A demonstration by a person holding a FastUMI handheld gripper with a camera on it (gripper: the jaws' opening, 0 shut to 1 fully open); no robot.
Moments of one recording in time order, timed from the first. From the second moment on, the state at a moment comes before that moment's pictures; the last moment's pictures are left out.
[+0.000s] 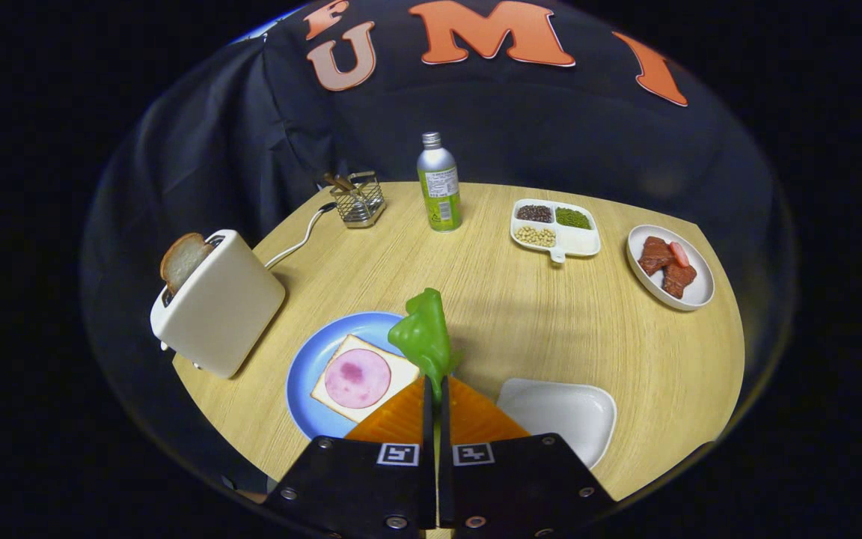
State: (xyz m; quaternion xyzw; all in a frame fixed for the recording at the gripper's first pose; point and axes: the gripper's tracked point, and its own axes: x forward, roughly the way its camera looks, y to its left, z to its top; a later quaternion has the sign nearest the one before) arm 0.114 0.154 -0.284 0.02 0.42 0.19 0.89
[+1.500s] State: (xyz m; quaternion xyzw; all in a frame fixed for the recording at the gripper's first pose) arm 0.092 0.292 -0.260 -0.04 0.46 0.22 0.86
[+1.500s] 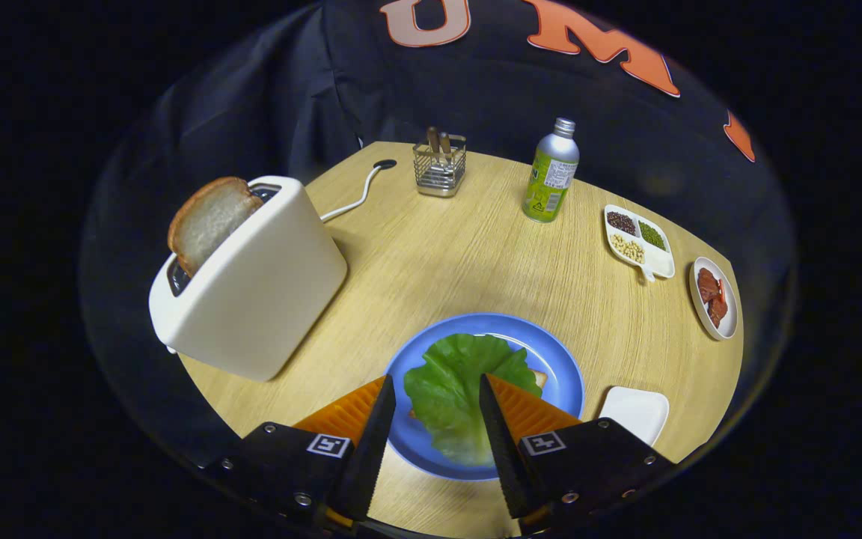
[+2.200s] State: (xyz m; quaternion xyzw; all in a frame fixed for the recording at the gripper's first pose) arm 0.097 0.414 -0.133 0.03 0.46 0.25 0.85
